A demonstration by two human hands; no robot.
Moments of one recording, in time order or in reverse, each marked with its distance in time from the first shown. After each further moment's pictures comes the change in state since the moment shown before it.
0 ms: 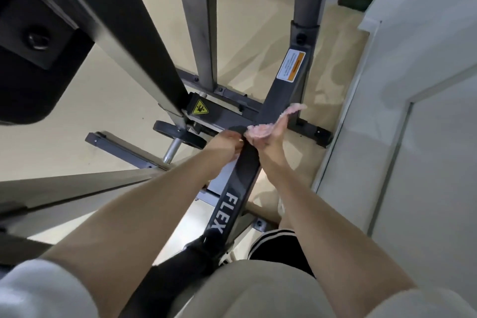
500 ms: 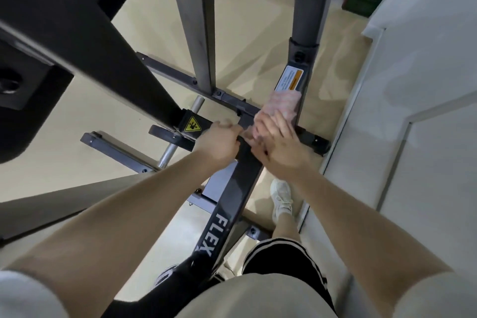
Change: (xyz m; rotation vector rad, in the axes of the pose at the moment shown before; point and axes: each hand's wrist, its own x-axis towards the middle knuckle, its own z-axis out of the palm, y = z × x) left_hand 0.015 0.038 -0.018 1.038 0.107 0.542; right_hand 0.044 -0.005 -0.057 -1.208 -0.479 -0.426
